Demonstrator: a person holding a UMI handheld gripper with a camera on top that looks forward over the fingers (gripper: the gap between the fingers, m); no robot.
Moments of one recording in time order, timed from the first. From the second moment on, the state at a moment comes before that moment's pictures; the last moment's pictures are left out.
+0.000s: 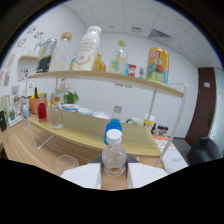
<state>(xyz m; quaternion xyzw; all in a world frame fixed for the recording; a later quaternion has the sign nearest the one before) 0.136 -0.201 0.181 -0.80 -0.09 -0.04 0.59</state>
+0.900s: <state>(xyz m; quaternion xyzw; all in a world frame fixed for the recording) 0.162 -0.216 0.011 -0.90 0.01 0.03 0.44</state>
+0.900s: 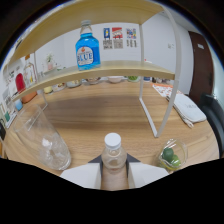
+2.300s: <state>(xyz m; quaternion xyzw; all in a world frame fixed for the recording) -0.097 -0.254 0.337 -0.81 -0.02 0.05 0.59</state>
